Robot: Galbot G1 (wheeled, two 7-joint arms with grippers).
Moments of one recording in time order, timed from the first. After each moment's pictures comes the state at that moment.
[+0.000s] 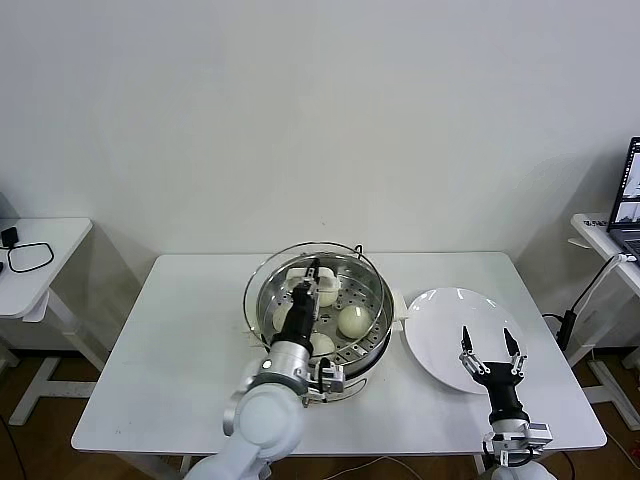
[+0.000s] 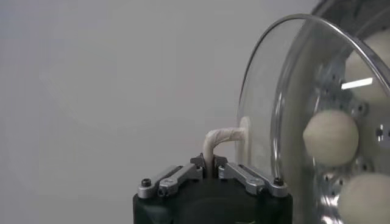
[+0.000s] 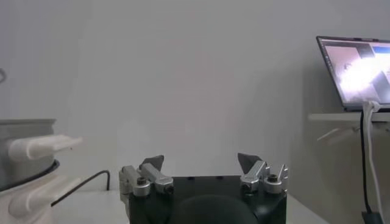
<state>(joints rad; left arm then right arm) 1.02 -1.35 0.09 -2.00 1.43 0.49 0.29 -1.44 1.29 0.66 1.65 0.33 0.38 -0.02</state>
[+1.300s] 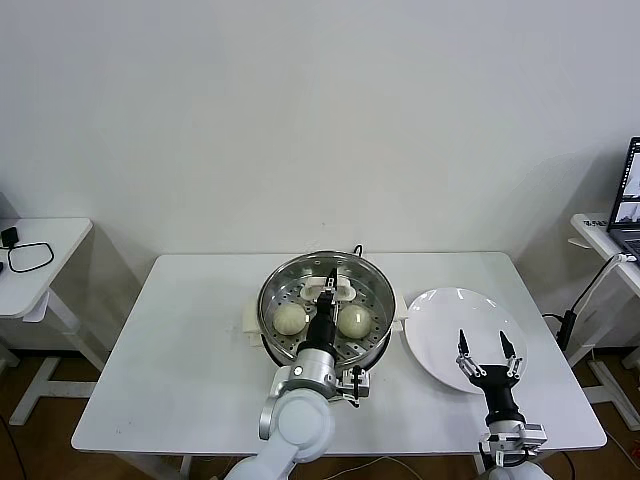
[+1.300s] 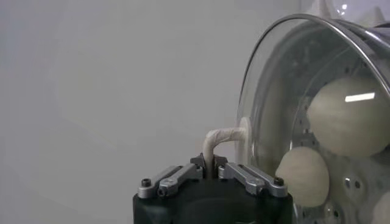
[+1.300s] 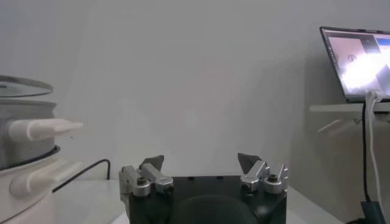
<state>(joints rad) 1.03 -1.46 0.13 -1.86 1.56 0.49 0.24 -1.43 1.30 0.65 1.62 0.31 0.39 -0.03</state>
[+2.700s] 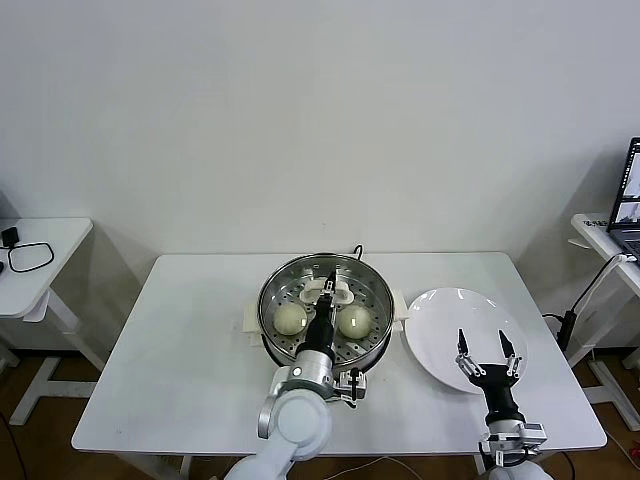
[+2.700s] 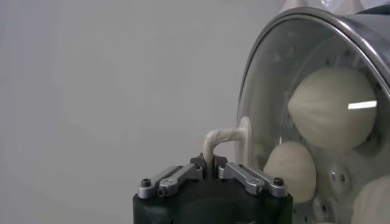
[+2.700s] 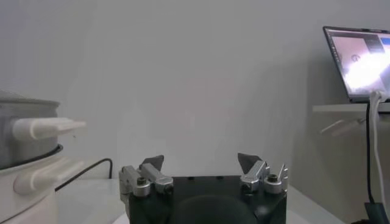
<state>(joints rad) 1.05 -1.47 0.10 -1.83 1.58 0.45 0.22 -1.43 1.29 0.65 1.61 0.31 0.39 -0.03</state>
